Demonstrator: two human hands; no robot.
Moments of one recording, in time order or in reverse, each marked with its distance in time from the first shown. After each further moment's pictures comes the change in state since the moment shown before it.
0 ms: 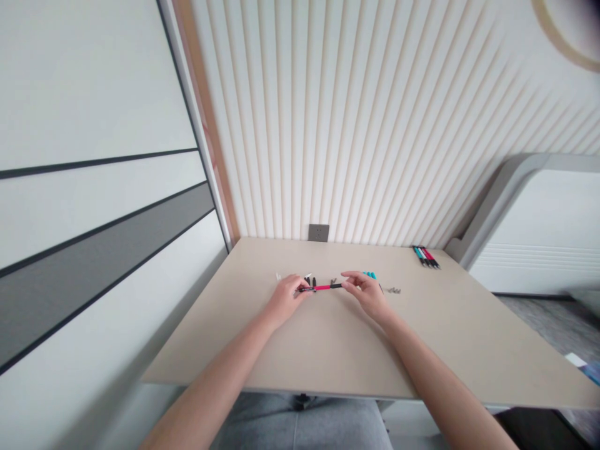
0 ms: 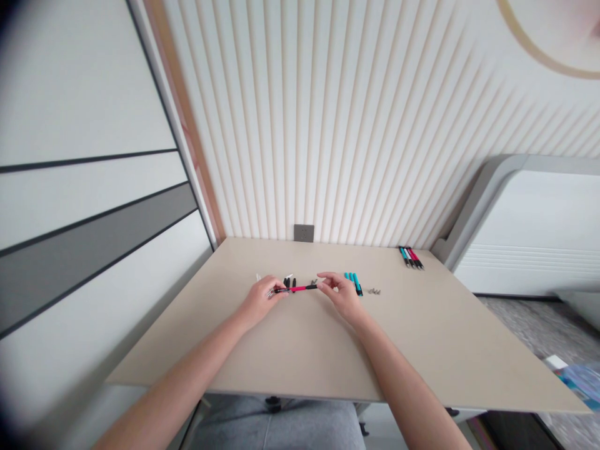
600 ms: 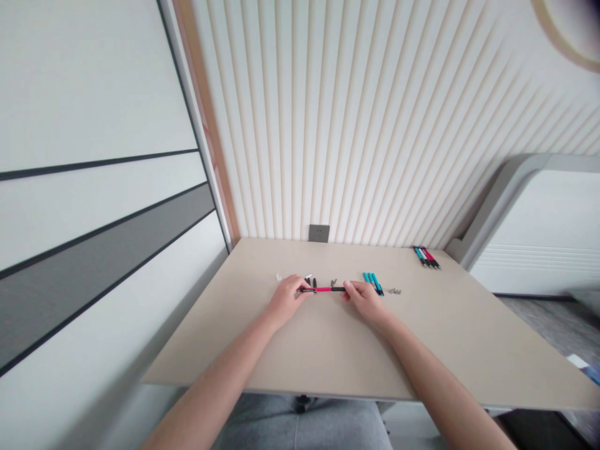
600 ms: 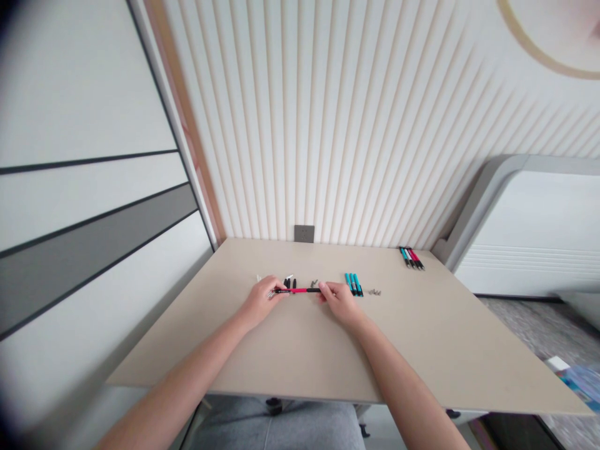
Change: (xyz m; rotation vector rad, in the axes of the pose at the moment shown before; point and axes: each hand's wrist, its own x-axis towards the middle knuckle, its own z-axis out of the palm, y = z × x) left_hand 0.000 -0.004 0.002 -0.011 0.032 0.035; right_hand -0.003 -0.004 0.003 -0.196 -0.126 0.069
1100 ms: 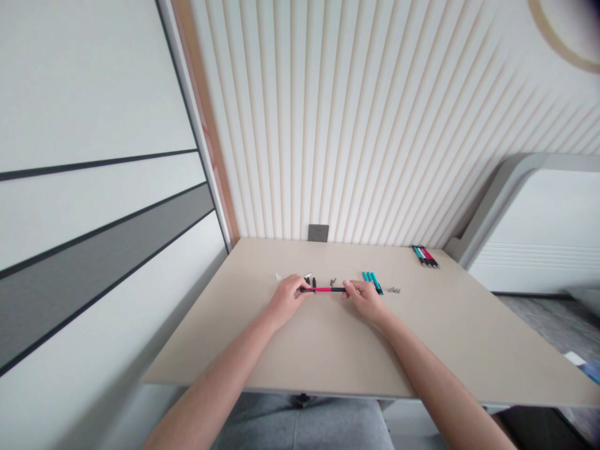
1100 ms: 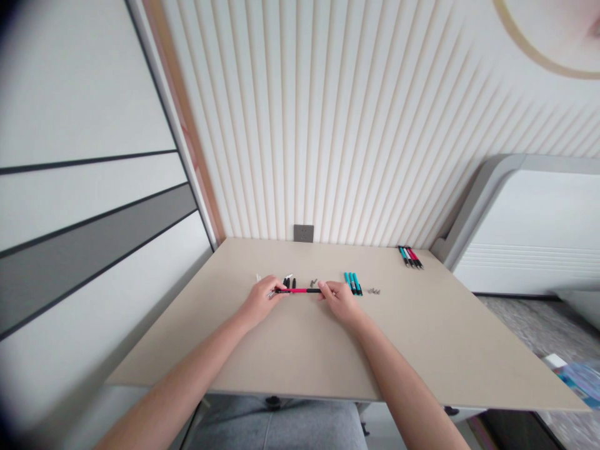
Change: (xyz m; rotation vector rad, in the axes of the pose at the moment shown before) left_hand 0.000 -0.001 0.001 -0.004 0.002 0.009; right_hand -0.002 -0.004 -0.003 -0.061 0.013 -0.036
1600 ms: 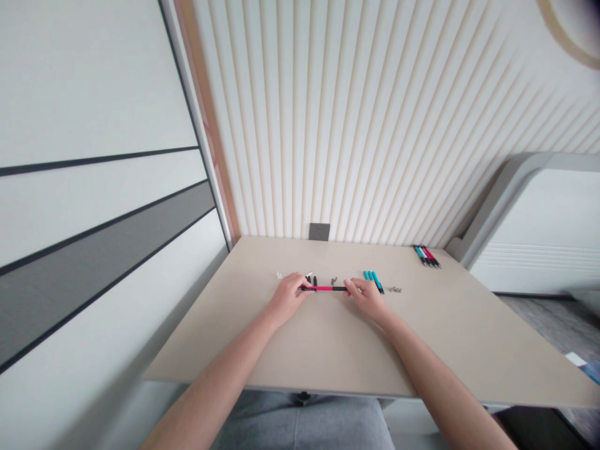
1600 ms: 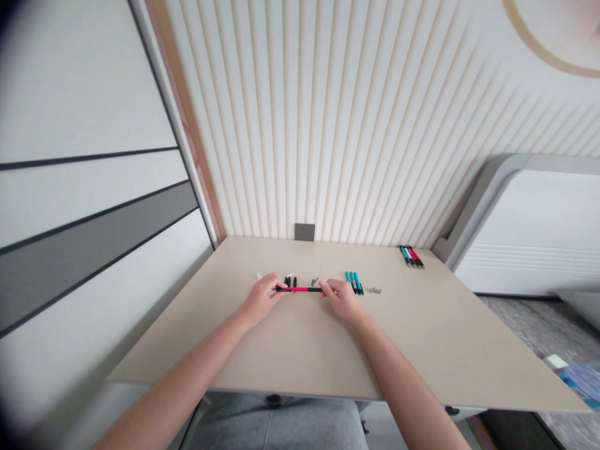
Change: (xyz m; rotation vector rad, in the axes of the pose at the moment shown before) left_hand 0.001 0.001 -0.001 0.029 -0.005 0.018; right_hand 0.001 -0.001 -0.002 -0.044 0.012 -0.065
